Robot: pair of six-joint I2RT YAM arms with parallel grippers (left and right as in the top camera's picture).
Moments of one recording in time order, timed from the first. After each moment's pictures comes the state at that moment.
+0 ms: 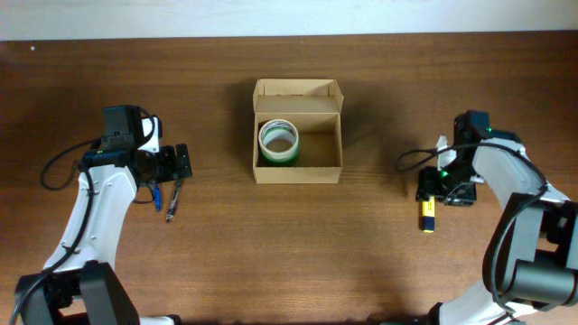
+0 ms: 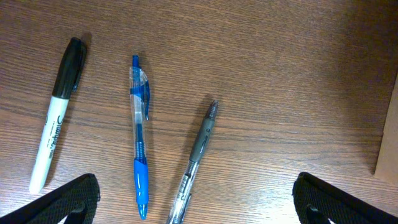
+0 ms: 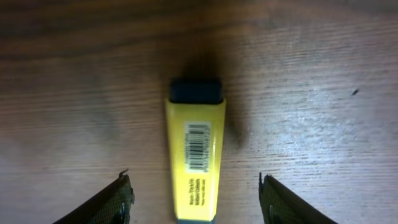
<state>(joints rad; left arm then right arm) 0.13 1.57 1.07 -0.69 0.05 -0.05 -0.20 1.81 1.11 -0.93 -0.06 -0.06</state>
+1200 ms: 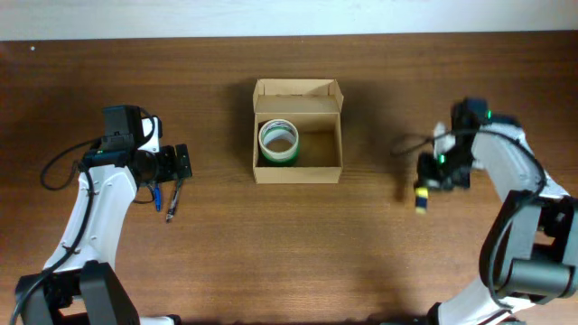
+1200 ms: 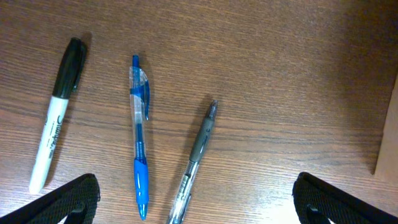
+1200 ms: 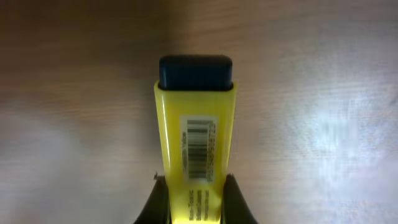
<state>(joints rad) 0.13 1.57 1.07 -0.69 0.05 -0.05 -0.15 1.83 1.31 -1.09 -0.19 0.02</state>
